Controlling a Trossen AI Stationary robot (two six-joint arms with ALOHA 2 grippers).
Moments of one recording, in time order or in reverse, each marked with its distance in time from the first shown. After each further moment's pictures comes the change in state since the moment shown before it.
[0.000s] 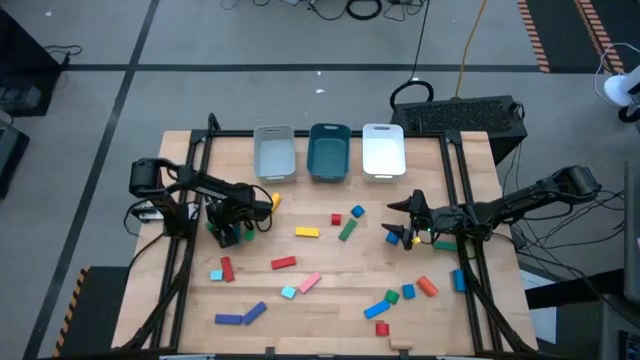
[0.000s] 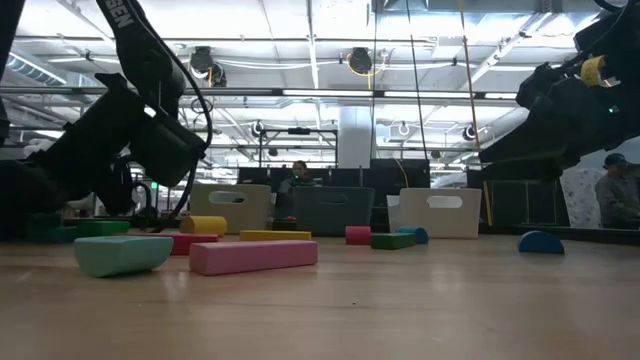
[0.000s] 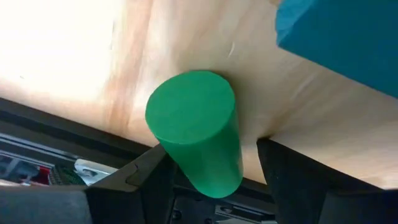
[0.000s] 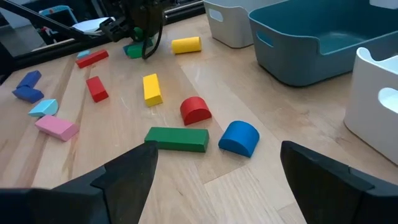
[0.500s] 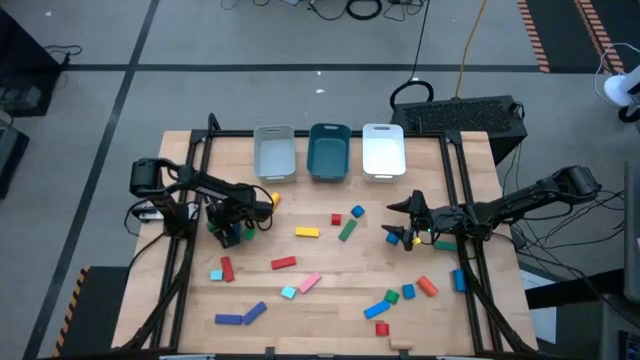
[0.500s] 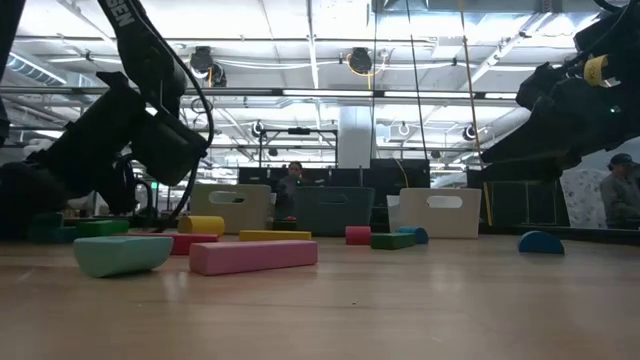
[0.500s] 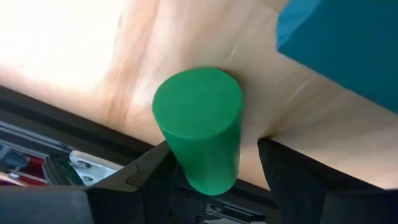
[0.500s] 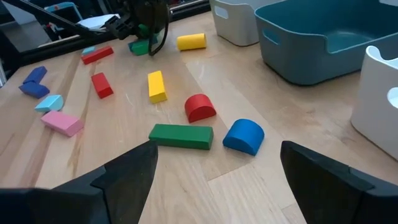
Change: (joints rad) left arm 0.005 0.001 0.013 -0.005 -0.006 -0.056; right arm 0.000 0.000 0.000 -0.002 -0.019 -0.008
